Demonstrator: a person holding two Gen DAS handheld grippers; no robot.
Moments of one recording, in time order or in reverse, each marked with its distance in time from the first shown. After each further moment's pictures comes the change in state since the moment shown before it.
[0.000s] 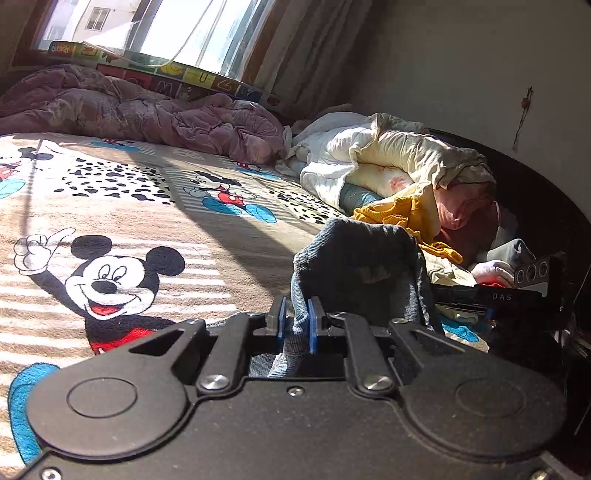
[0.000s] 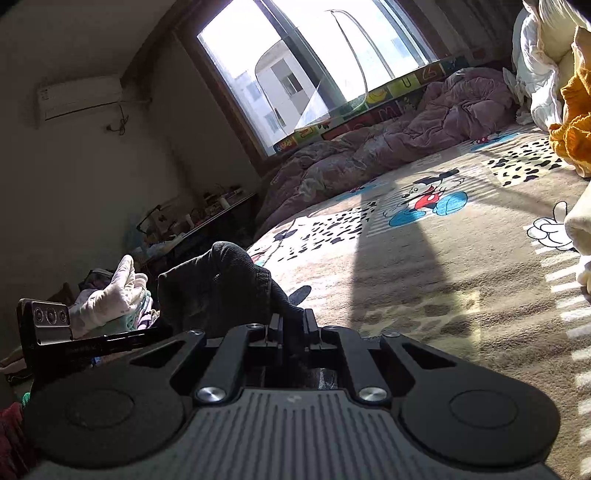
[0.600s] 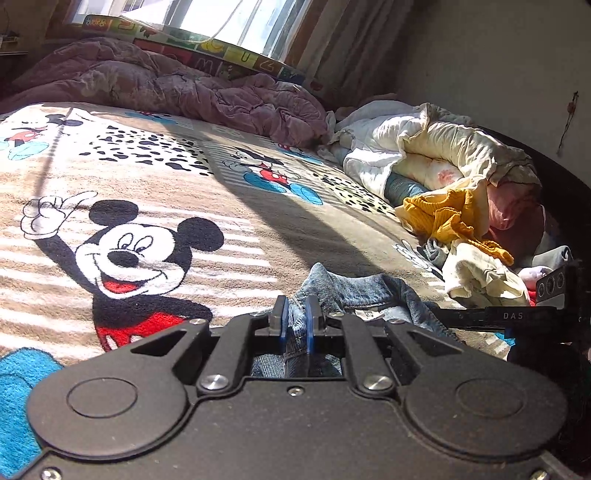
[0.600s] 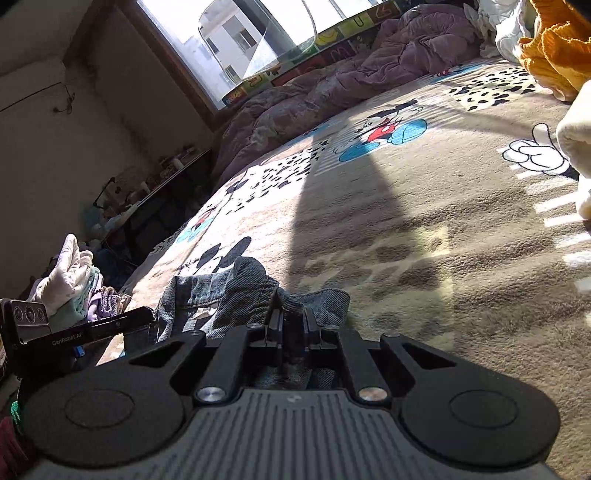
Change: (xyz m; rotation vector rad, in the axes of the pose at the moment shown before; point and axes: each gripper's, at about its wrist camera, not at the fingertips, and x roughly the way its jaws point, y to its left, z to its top) left arm 0.046 0.028 -0.011 -0.052 0.030 0.138; right arm 0.052 -0.044 -0.015 0.094 0.161 -0.129
